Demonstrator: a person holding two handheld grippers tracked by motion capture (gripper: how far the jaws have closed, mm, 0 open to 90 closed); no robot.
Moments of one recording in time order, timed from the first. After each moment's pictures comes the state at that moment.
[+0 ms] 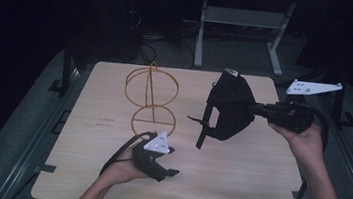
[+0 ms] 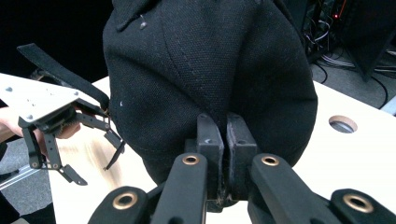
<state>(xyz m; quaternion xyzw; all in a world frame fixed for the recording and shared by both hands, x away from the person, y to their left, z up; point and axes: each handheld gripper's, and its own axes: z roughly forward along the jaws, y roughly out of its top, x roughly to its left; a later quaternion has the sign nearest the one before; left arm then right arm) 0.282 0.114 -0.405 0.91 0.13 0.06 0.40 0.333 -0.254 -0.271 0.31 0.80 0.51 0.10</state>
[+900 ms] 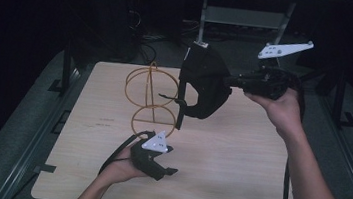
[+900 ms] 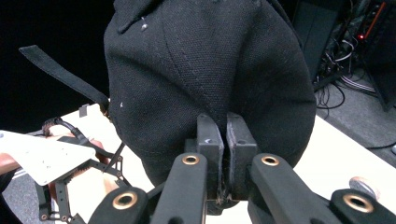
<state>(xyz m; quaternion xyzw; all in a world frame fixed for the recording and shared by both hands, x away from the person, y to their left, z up) 0.286 0.120 -0.404 0.91 0.14 0.06 0.40 0.374 -0.188 -0.215 0.26 0.82 0.51 0.10</state>
